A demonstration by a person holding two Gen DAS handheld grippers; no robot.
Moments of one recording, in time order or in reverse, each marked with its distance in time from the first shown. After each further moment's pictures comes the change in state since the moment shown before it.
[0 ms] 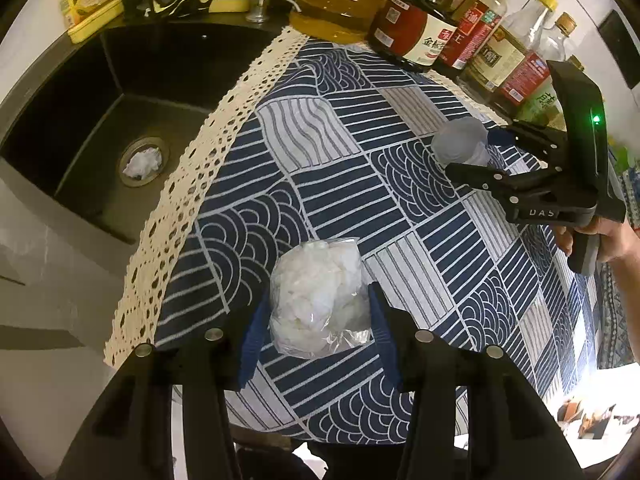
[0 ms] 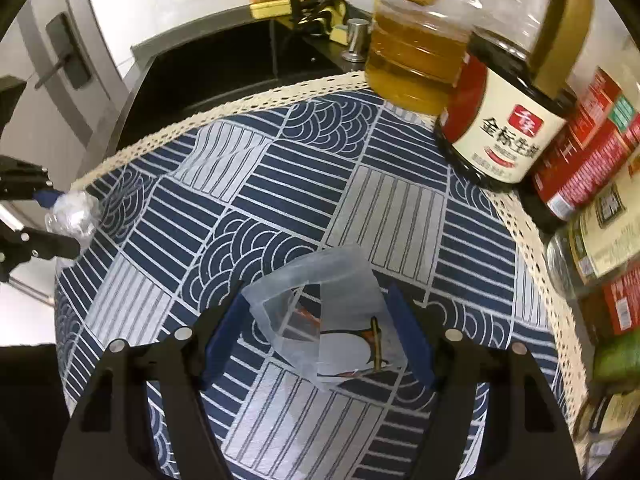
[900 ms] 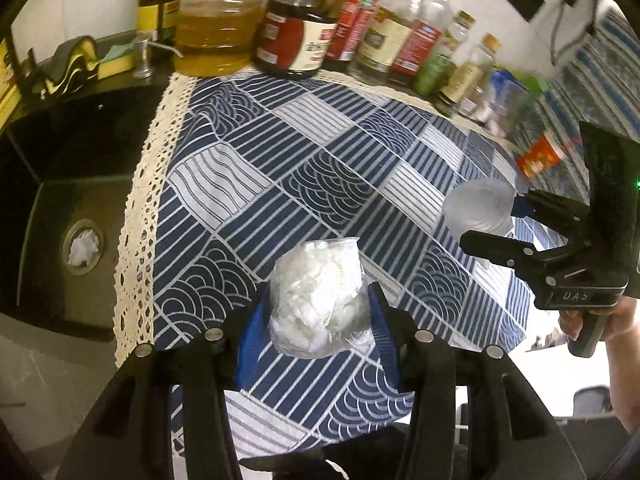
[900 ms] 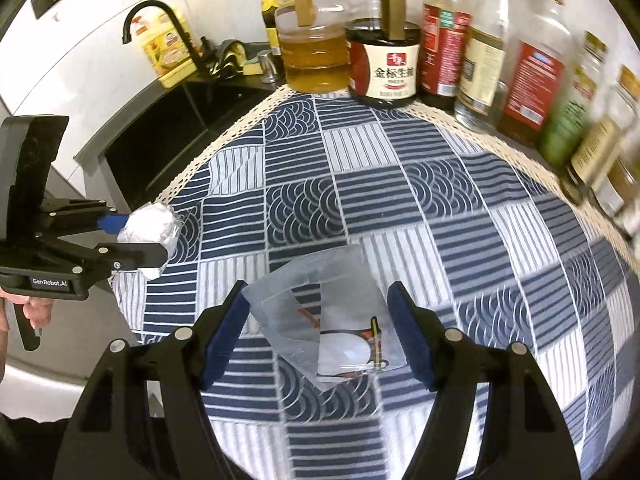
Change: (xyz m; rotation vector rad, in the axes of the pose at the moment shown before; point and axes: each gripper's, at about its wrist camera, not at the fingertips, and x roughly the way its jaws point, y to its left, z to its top) left arm -0.020 -0.011 0.017 0.353 -0.008 -0.234; right arm -0.093 0.089 -0.064 0.543 -0.081 -0.164
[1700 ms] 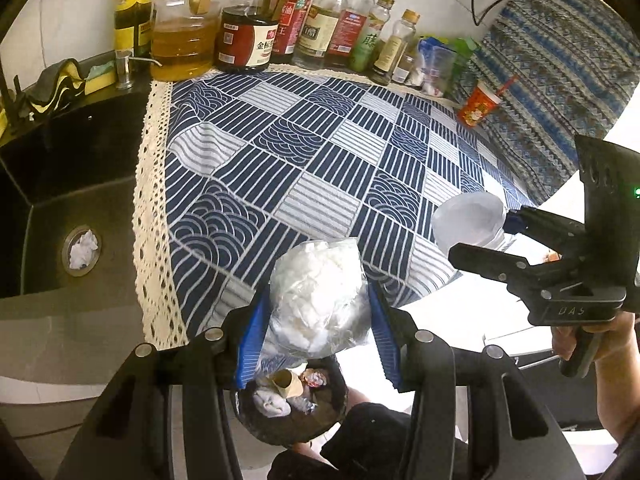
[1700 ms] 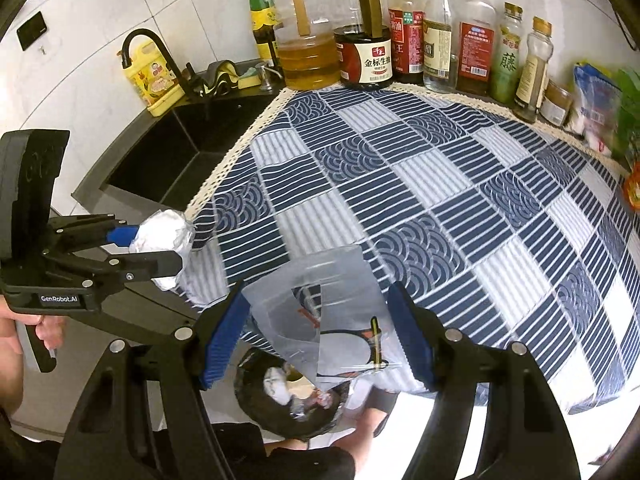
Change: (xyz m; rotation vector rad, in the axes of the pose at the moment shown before) left arm -0.063 0.006 -0.076 0.170 -0.003 -0.108; right arm -0.046 0.108 -0.079 0.219 -0.083 -0.081
